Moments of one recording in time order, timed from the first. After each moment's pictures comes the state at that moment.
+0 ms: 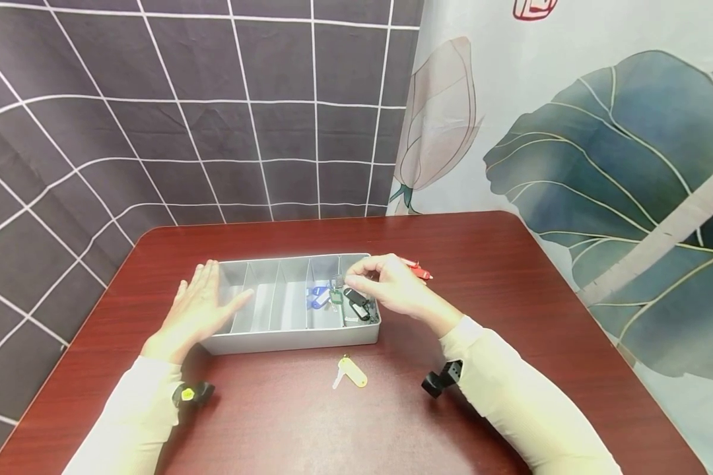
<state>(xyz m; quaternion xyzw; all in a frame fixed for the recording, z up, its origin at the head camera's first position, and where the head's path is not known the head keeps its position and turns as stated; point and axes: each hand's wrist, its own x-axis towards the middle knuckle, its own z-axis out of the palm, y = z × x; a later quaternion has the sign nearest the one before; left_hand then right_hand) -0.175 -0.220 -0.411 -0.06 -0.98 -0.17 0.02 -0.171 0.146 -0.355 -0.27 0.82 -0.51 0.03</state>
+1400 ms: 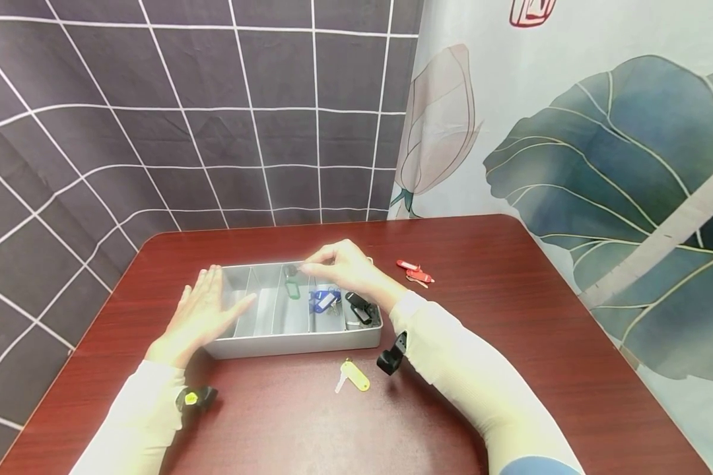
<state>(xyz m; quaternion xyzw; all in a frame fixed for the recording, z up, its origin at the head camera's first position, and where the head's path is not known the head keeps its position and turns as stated) -0.172 -0.218 -0.411 -0.06 -0.98 -0.17 0.03 -0.216 0.080 -0.358 -0.28 0.80 -0.53 0.05</state>
